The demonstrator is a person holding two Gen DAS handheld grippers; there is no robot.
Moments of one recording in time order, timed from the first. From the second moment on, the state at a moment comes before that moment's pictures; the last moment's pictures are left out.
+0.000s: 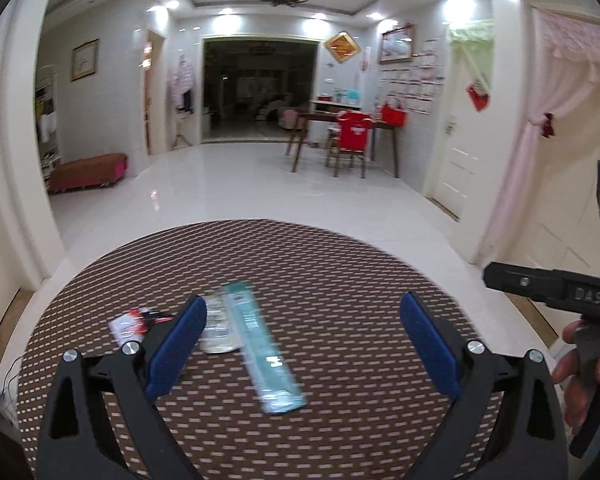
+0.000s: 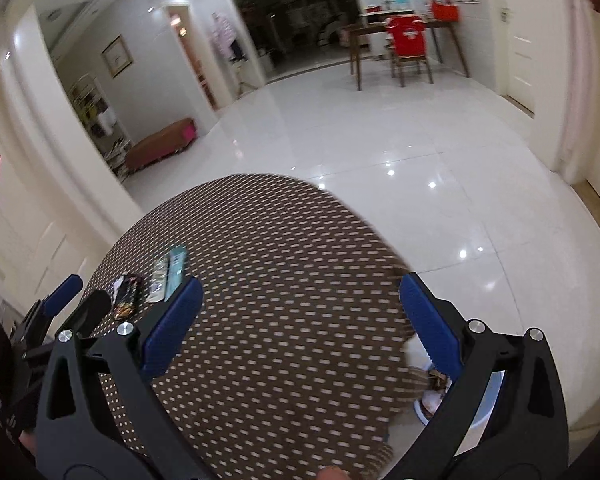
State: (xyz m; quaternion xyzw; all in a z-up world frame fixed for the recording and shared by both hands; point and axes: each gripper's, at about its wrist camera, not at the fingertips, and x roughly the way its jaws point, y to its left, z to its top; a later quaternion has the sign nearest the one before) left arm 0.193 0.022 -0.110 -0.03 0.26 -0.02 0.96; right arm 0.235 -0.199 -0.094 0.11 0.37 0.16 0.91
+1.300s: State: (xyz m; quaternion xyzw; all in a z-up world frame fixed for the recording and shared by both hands) left arm 0.257 0.170 -0.185 0.00 0.39 -0.07 0.92; right arm 0.273 0.037 -0.189 -0.14 0.43 0.25 0.85
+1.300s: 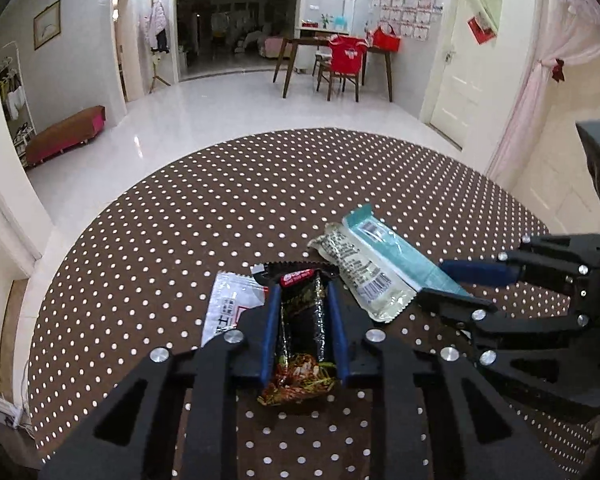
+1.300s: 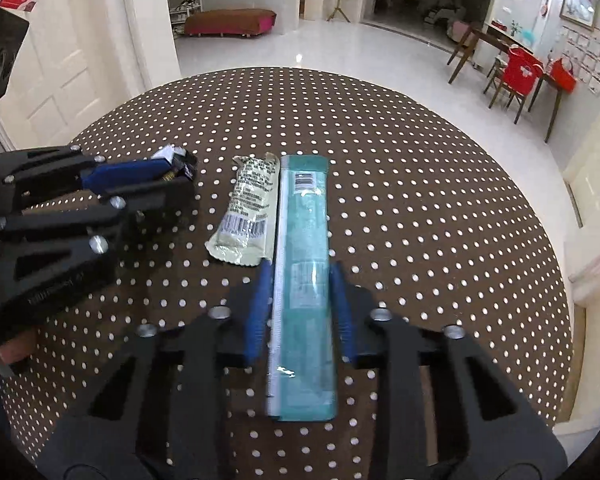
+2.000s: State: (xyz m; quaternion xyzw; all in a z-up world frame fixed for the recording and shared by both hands) left arm 0.209 0.141 -0.126 -0.04 0.31 -0.08 0.95; right arm 0.248 -0.068 -0.147 -0.02 0.40 0.24 0.89
